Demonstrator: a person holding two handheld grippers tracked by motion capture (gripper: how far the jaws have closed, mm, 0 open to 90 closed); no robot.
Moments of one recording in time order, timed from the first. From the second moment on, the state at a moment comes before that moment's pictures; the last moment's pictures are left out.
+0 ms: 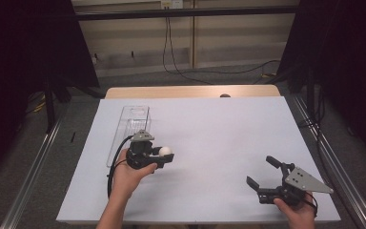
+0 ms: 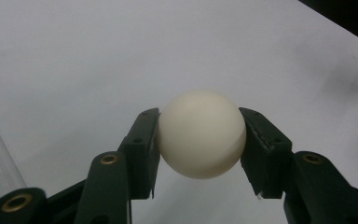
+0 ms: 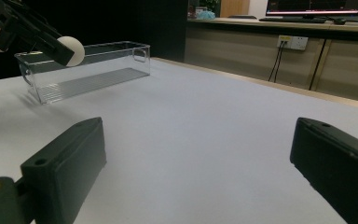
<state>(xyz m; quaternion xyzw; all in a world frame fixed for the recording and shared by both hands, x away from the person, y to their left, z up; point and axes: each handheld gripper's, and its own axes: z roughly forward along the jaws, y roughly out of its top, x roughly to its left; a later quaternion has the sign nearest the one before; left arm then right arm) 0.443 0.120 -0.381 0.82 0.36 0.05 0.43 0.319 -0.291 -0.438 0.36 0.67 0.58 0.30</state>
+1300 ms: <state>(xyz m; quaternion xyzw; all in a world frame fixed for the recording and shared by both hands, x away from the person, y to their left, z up) 0.445 0.134 -0.376 0.82 0.37 0.07 0.43 0.319 -0.290 -0.438 0.36 0.67 0.58 0.29</state>
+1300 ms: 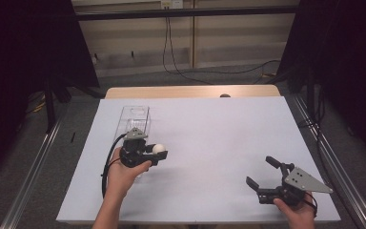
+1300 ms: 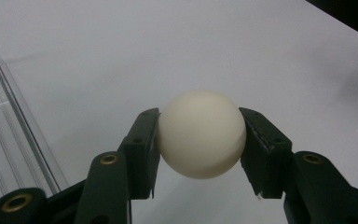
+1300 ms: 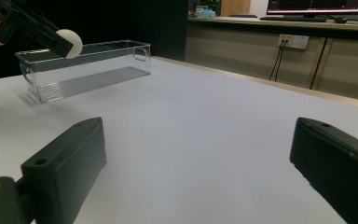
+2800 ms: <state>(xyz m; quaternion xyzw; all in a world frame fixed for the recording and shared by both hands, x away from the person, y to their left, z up) 0.446 0.149 -0.366 0.81 0.39 0.08 0.44 0.319 -0.290 -0.438 0.36 0.67 0.57 0.30</state>
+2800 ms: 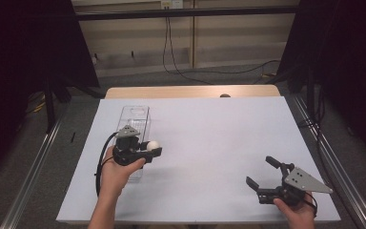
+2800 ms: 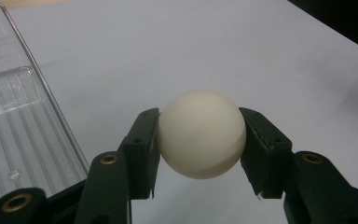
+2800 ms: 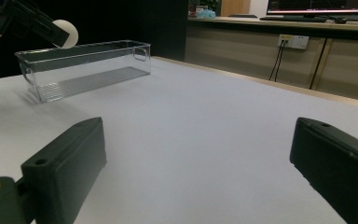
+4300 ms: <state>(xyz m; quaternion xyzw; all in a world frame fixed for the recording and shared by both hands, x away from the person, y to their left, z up) 0.447 0.167 -0.361 0.79 0.40 0.10 0.45 0.319 -0.290 -0.438 0.36 0.68 0.57 0.29</state>
